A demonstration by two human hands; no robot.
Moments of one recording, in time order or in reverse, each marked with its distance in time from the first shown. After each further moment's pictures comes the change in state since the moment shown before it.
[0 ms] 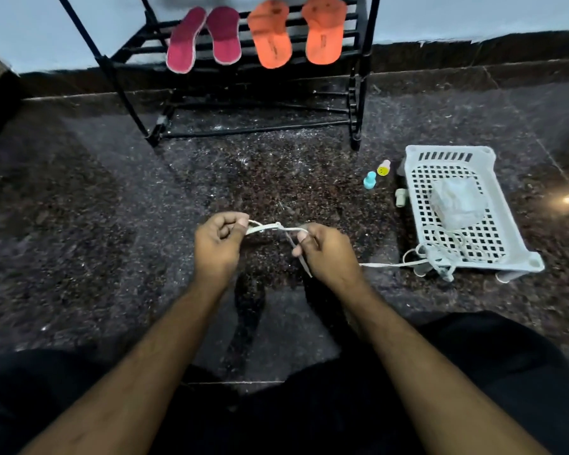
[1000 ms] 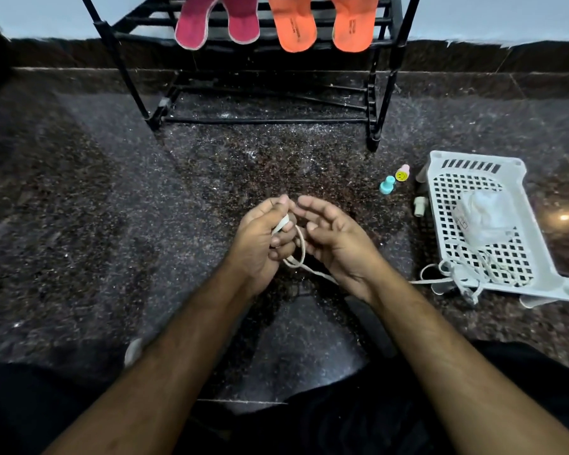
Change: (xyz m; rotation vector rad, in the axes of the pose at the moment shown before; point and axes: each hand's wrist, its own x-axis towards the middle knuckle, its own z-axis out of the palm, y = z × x) left_hand 0.012 0.014 0.042 -0.686 -0.374 -0.363; right_hand 0.031 -0.009 -0.002 1.030 -0.338 0.213
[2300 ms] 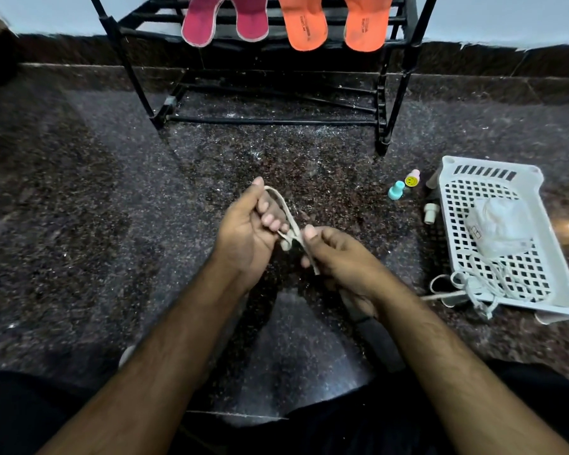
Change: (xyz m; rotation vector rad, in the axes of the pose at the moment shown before) left_hand 0.010 0.015 -0.013 -0.046 0.032 0.155; right_hand -0.002 0.011 -0.003 -0.524 0.100 0.134
